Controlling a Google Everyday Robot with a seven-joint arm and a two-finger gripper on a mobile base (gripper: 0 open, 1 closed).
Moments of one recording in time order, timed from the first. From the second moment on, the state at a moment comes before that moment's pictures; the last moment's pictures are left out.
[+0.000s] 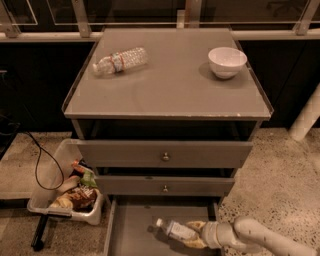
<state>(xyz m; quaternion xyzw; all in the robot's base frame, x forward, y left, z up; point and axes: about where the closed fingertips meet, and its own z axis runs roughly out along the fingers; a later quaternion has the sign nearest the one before) 0.450 -0.149 0.242 -0.49 0.75 0.29 0.34</state>
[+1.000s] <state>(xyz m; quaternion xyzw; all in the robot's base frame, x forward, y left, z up) 0.413 -0.186 0.368 -0.52 0.72 0.28 0.35</state>
